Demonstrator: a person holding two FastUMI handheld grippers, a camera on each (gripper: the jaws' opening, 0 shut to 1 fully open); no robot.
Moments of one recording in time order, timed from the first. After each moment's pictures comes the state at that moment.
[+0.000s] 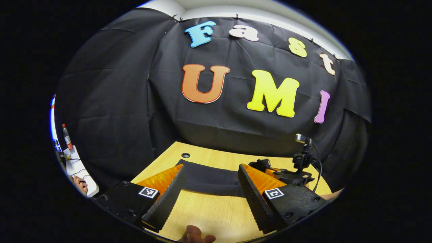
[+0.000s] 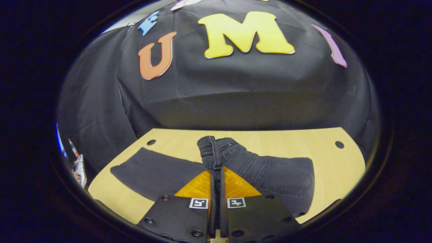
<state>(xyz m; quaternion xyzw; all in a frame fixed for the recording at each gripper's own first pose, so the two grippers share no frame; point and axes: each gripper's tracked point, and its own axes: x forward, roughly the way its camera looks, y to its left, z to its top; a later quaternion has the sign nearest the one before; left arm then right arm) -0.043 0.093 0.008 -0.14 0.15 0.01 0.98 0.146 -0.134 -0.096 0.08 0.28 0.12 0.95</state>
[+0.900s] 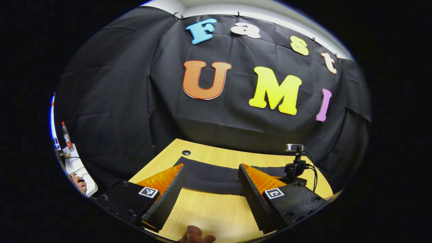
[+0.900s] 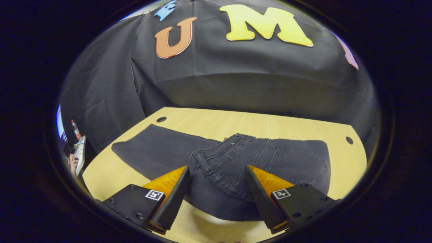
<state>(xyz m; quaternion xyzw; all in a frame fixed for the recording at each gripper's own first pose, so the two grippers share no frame) -0.036 0.090 -0.001 -0.14 0.16 0.00 0.98 0.138 -0.132 -0.072 0.05 0.30 0.16 0.94</state>
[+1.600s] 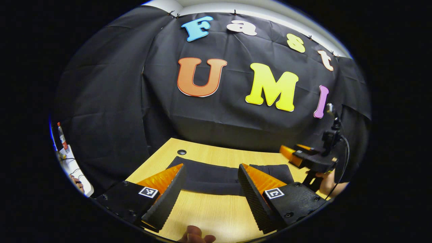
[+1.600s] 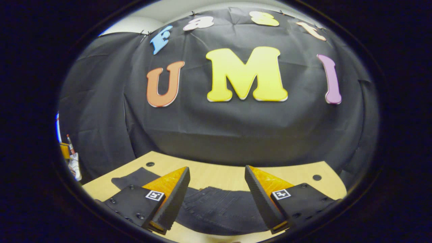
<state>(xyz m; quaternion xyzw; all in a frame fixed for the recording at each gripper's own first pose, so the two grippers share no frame) -0.017 0.089 -0.030 -0.13 0.17 -0.01 0.98 0.162 -0.219 0.103 0.04 0.12 0.09 0.99</state>
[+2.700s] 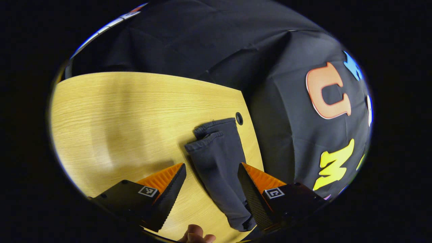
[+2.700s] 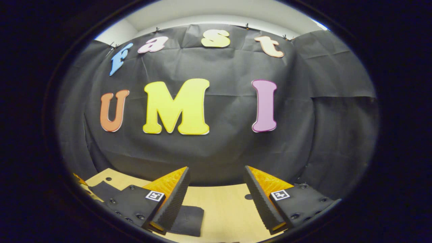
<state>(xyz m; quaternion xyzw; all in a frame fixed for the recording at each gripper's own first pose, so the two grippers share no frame) 0.075 0.184 -0.236 -0.60 0.28 0.16 0.73 0.122 -0.438 0.189 0.05 0.06 -0.11 0.99</state>
